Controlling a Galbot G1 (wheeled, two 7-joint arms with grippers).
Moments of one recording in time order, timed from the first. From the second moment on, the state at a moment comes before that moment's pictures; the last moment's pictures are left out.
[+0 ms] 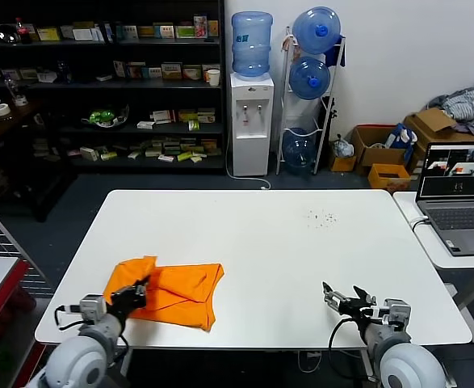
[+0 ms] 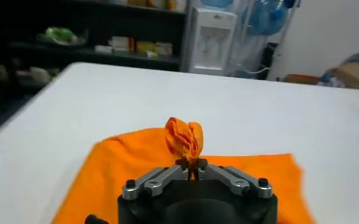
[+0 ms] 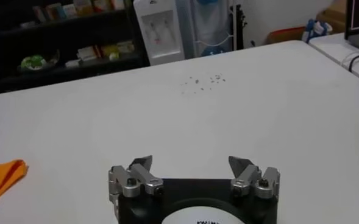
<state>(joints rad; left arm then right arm) 1.29 -0.83 -0.22 -1.94 -0.93 0.28 -0.38 -1.43 0.94 0.41 2.04 0.91 -0.45 0.42</state>
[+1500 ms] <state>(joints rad) 1.26 -0.66 -0.26 -1.86 -1.05 0.29 -0.16 -1.45 0.93 0.41 2.05 0.94 -0.45 0.40</state>
